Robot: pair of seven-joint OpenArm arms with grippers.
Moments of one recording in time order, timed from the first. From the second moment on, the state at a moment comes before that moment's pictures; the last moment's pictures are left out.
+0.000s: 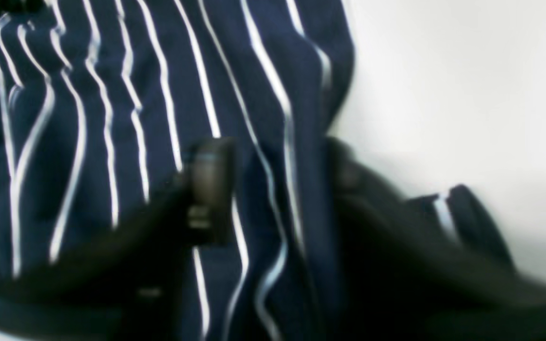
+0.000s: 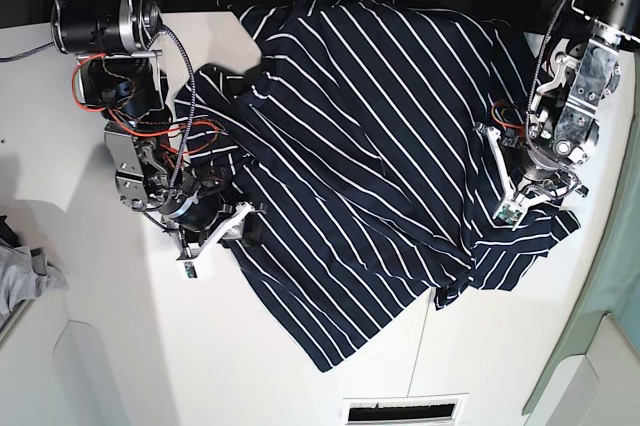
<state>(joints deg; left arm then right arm) -0.6 -30.1 15.4 82.2 -5.3 -3.5 41.8 26.2 2.1 0.6 32.1 8.8 31.2 -13.7</state>
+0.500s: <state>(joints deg) 5.6 -29.9 15.4 84.3 -3.2 -13.4 38.3 25.8 7.7 0.6 42.8 7.5 32.9 -10.6</state>
